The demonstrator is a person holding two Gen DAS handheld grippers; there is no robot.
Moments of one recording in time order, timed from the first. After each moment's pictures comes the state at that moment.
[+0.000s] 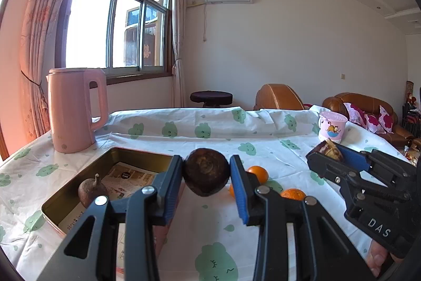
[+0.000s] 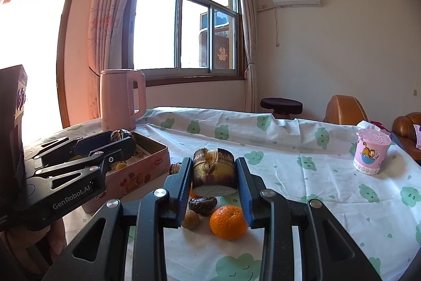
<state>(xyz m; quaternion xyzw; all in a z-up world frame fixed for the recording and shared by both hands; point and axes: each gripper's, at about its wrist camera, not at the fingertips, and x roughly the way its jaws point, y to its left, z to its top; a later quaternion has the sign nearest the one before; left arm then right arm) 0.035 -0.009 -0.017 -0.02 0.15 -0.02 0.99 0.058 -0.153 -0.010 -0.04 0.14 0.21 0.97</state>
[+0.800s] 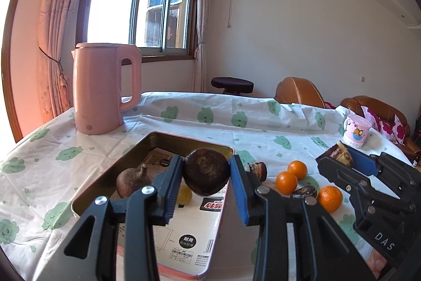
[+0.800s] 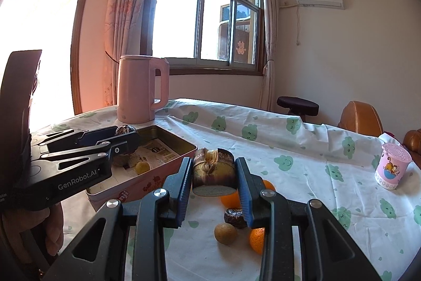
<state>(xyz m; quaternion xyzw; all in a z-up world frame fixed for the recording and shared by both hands) 0.048 0.054 -0.019 -0.05 0.20 0.04 0.98 0.071 -0.095 -0.008 -0.07 0.16 0.26 0.95</state>
